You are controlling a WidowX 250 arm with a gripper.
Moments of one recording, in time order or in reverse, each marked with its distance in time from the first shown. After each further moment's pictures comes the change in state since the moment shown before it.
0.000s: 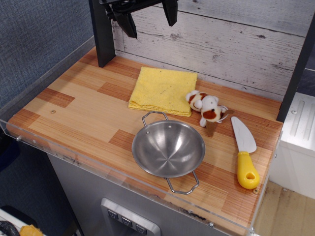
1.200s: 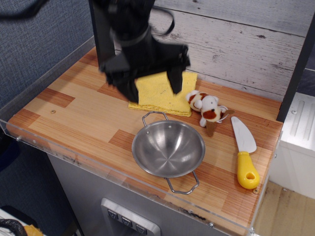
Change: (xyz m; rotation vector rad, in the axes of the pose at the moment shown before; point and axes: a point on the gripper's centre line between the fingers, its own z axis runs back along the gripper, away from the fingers) arm -0.105 0.019 -0.007 -0.028 0.085 -0.081
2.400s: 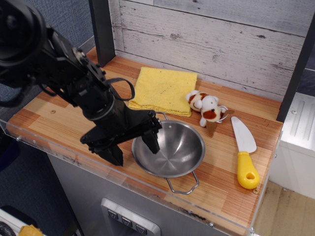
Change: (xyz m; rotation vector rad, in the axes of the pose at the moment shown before) arm -0.046 0.050 -0.056 -0.078 0.151 0.108
